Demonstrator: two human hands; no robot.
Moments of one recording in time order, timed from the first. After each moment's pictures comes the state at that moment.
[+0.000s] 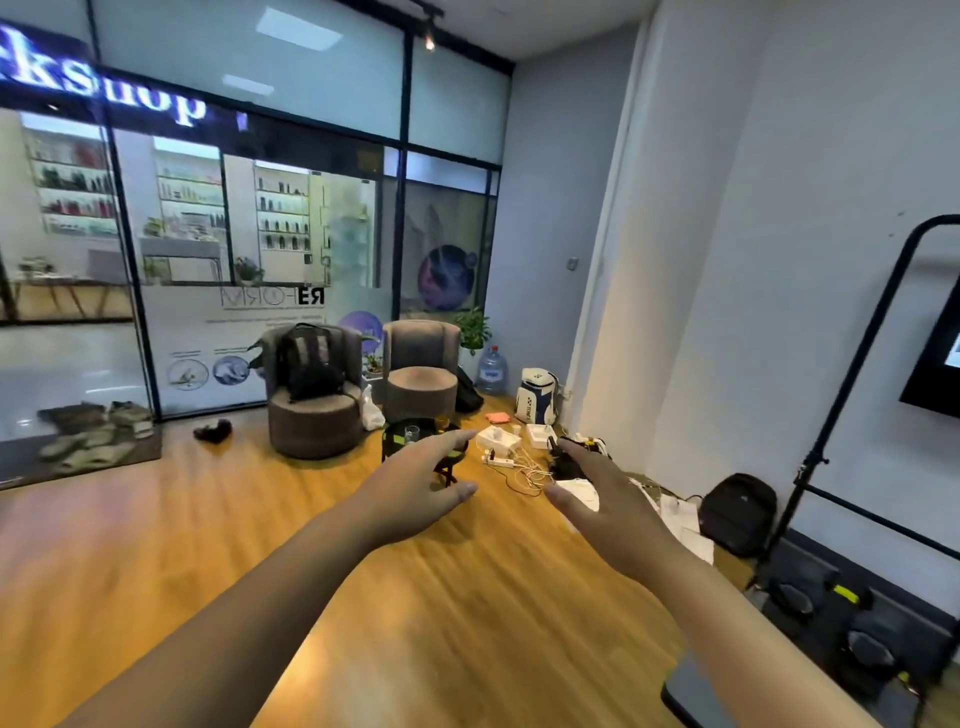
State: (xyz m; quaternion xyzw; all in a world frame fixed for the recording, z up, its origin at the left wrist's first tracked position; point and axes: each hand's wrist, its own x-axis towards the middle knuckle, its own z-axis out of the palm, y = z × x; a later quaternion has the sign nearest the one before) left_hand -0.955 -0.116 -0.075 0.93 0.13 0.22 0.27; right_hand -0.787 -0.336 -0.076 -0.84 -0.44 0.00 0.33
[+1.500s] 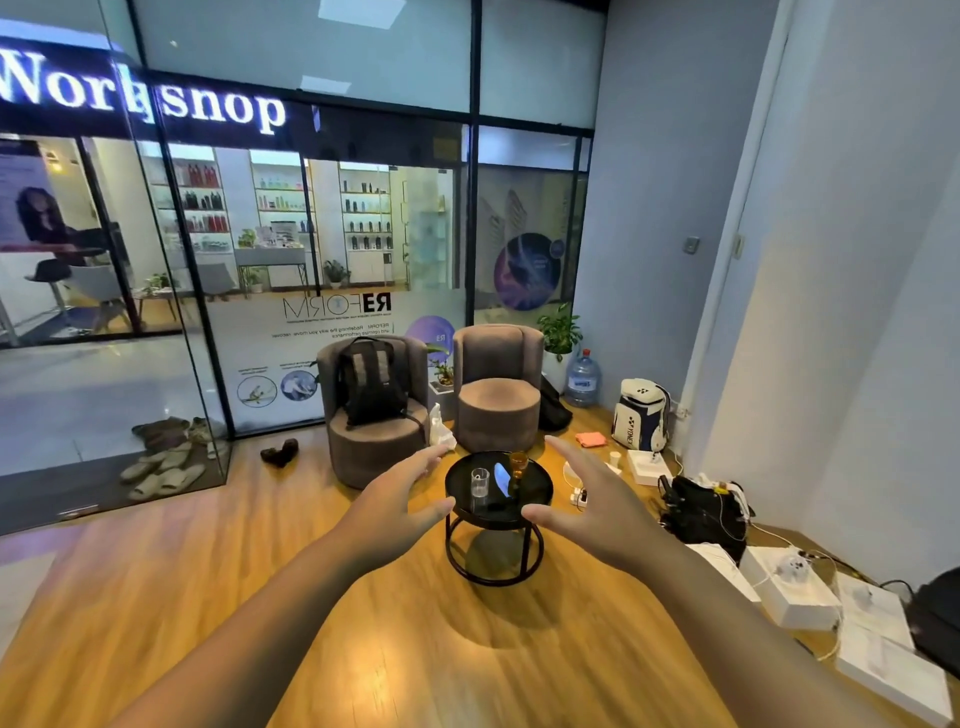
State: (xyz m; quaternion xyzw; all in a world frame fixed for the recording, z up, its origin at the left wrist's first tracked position) left_hand -0.644 0.276 -0.129 0.88 0.27 0.25 0.30; right_hand -0.412 0.099 -0.122 -0.76 -0.53 0.08 0.35
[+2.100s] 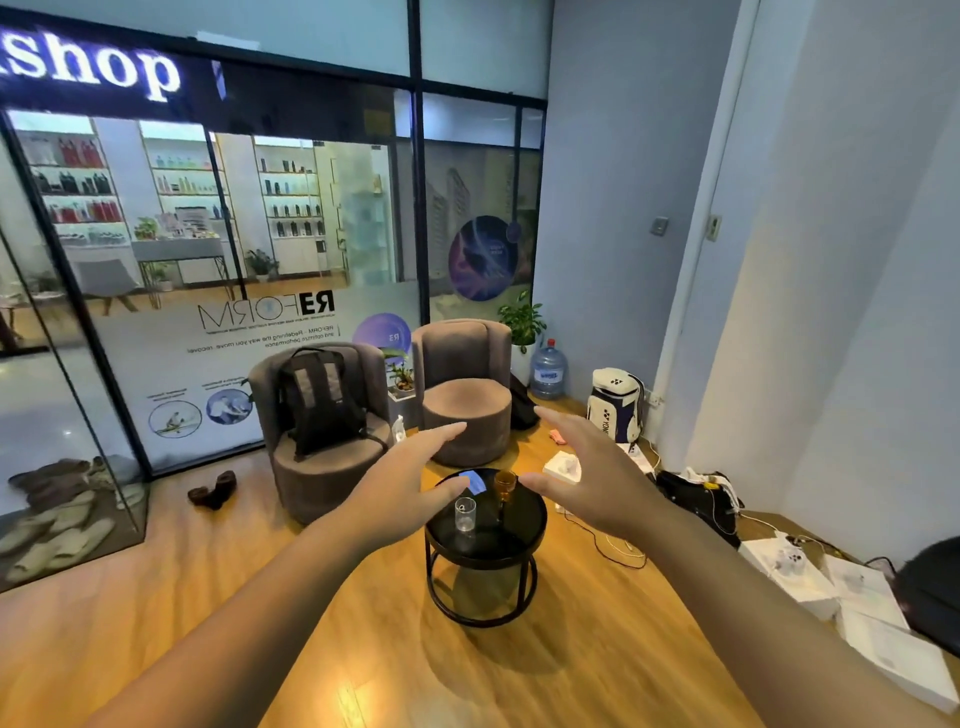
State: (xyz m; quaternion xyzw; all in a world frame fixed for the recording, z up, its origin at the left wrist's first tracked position) left_hand -0.503 0.557 -0.104 0.93 0.16 0.23 0.25; right_hand -0.315 0.360 -0.092 -0.80 -0.50 0.01 0.33
